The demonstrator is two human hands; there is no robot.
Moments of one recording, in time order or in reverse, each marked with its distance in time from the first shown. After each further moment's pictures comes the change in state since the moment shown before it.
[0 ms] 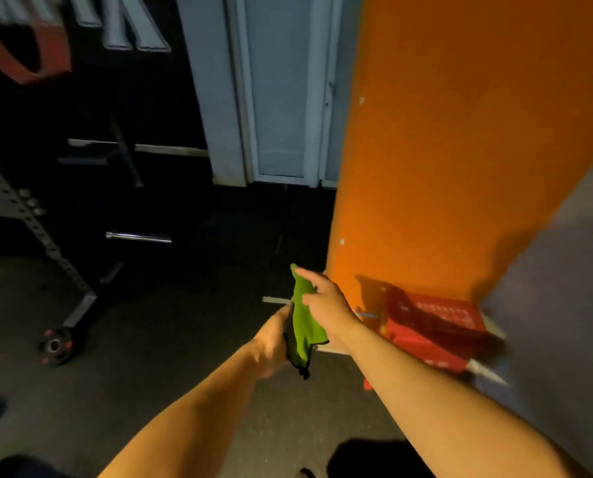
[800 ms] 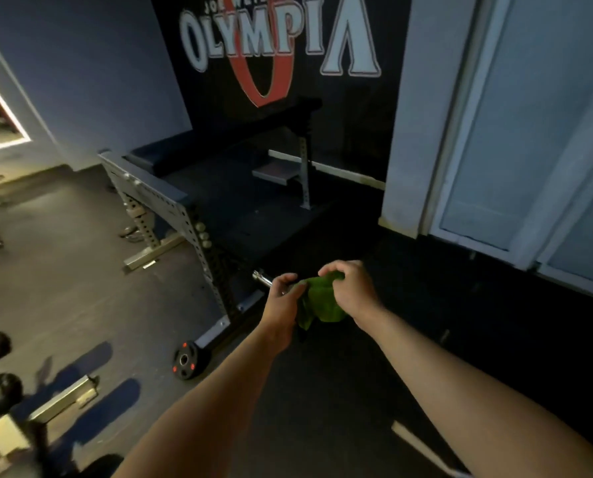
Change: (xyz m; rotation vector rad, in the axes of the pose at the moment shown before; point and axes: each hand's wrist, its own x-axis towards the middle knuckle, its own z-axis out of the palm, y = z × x) left_hand 0.239 0.405 -0.377 -0.374 0.736 0.564; right_hand 0.549 -0.228 0.298 -0.301 -0.391 -0.345
